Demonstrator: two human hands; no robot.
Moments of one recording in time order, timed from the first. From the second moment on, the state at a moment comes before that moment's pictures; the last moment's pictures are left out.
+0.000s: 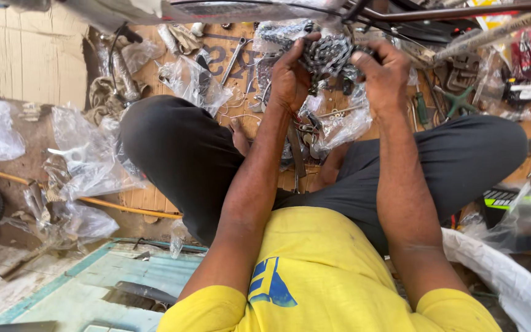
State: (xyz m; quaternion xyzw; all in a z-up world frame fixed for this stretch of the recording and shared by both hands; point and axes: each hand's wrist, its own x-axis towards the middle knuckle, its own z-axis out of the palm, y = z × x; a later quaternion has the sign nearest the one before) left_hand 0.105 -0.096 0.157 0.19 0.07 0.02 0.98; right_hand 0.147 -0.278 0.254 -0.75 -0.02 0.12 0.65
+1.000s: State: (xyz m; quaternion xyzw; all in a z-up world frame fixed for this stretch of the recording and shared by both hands) left_hand 0.103 -0.050 0.200 0.54 0.26 0.13 0.79; right_hand 0.141 -0.305 0.242 -0.40 0.06 0.10 0.91
